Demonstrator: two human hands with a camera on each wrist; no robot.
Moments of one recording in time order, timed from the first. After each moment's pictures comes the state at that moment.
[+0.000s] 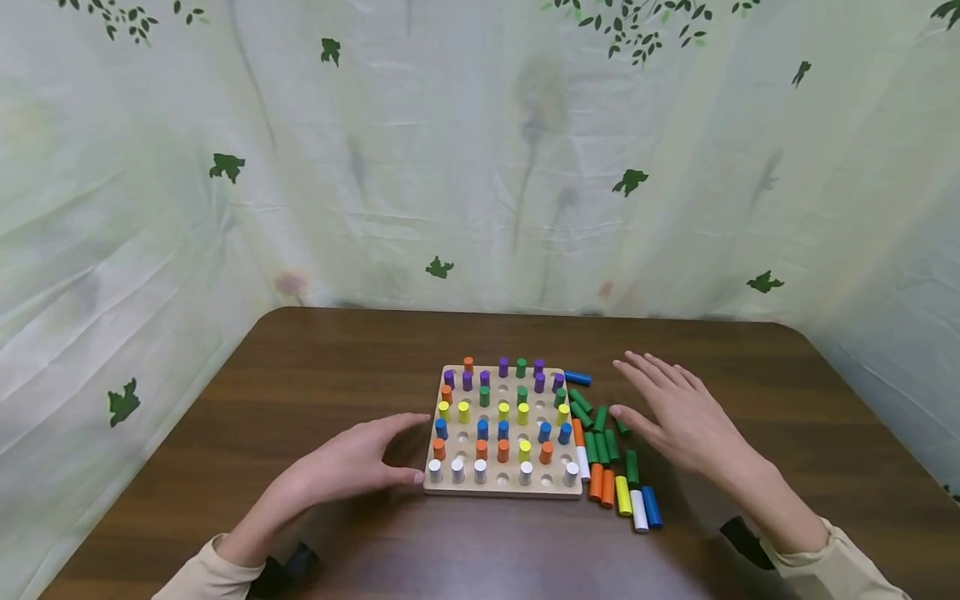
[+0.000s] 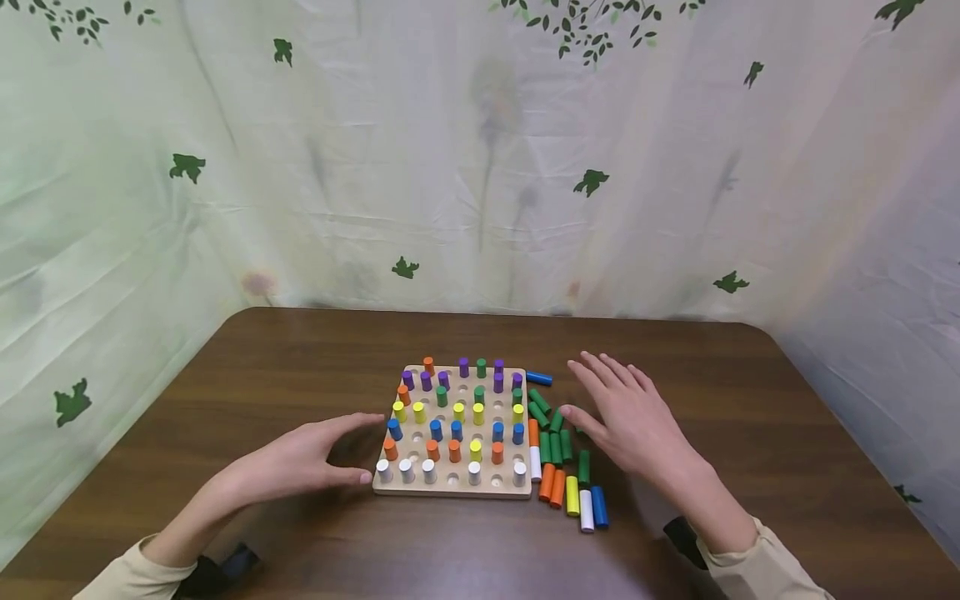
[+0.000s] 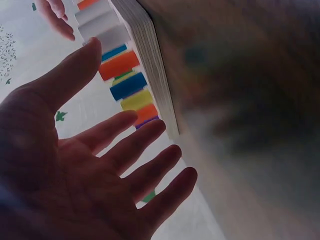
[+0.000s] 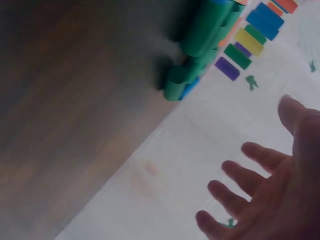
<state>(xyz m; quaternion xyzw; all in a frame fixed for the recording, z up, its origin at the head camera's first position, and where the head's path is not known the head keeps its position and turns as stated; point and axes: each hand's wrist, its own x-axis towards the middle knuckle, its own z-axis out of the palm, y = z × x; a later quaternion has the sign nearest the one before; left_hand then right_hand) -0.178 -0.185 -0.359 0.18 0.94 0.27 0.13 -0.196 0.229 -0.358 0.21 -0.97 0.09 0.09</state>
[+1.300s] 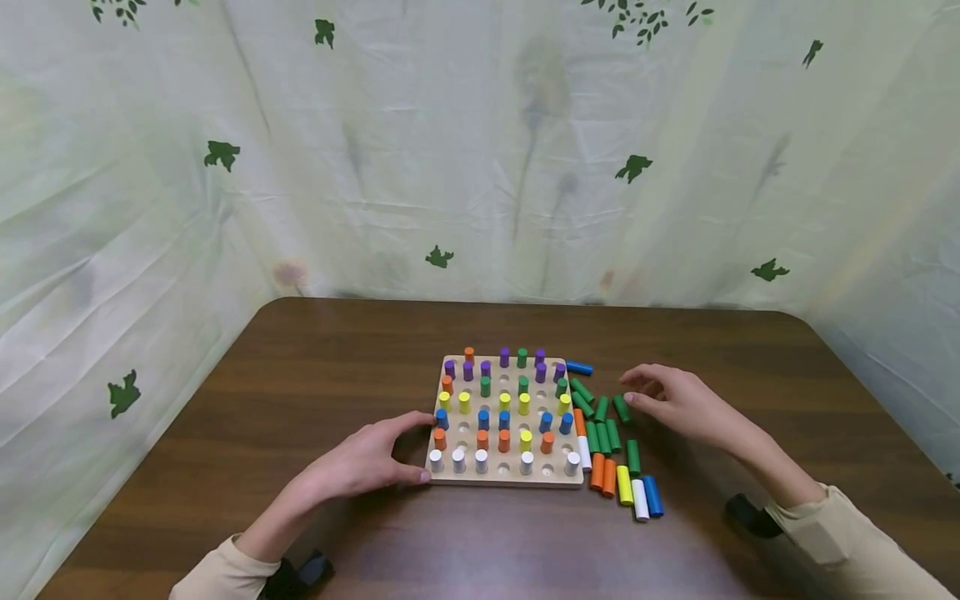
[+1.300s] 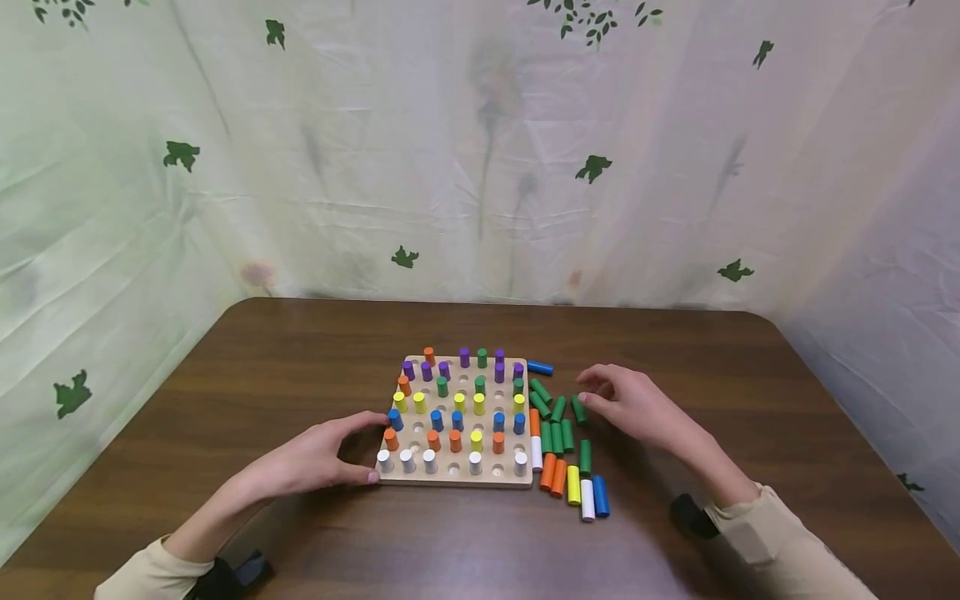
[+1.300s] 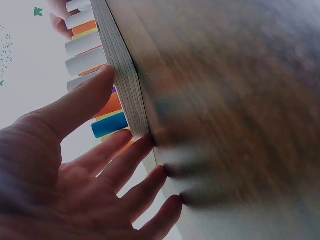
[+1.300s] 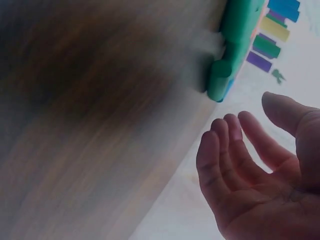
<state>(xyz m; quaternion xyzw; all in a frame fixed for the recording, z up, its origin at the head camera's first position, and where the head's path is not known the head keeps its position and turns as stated) -0.179 -0.176 -0.375 0.15 0.93 0.31 0.15 -0.226 0.250 -0.372 0.19 -0.94 0.29 -0.04</state>
